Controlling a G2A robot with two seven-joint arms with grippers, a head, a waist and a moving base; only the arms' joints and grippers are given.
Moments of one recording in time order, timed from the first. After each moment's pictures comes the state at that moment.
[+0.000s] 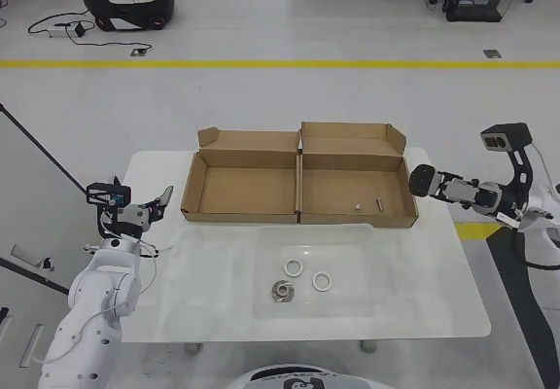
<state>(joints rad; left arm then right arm) 1.73 -1.15 -1.60 -1.80 1.33 0.00 0.00 -1.39 -0.92 1.71 -1.63 0.62 -0.46 1.36</state>
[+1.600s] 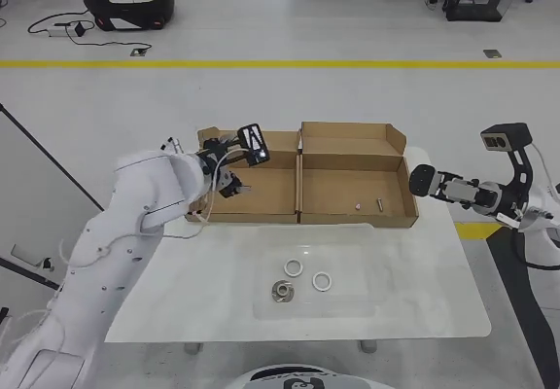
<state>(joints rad) 0.98 -1.12 -1.09 -1.89 1.26 -0.70 -1.12 -1.39 -0.92 1.71 -1.63 0.62 -0.46 1.36</state>
